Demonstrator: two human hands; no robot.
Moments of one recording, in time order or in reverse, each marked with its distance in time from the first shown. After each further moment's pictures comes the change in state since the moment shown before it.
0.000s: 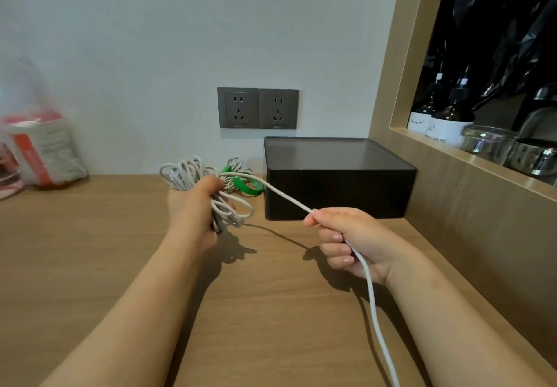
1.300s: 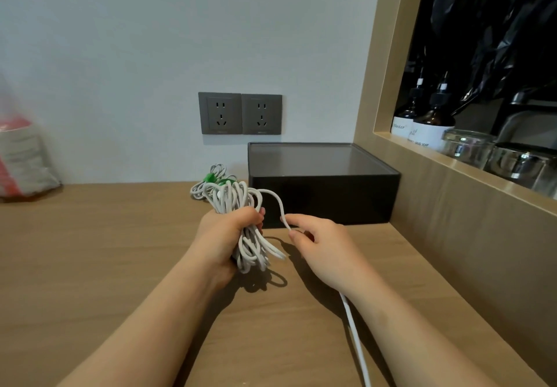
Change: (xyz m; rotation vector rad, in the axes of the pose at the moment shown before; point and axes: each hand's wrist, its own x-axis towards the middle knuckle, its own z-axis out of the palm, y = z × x) left_hand -0.027 -0.029 0.021 0.174 -0.312 -0.285; right_hand 0.015 0.022 0.006 -0.908 0.345 -0.387
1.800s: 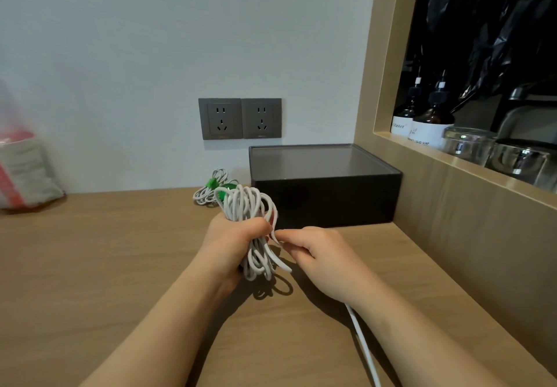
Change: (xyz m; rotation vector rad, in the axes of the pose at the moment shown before) left_hand -0.001 -0.001 -0.003 0.204 -0.080 0.104; right_hand -0.006 -0.004 0.006 -0.220 -0.085 -0.178
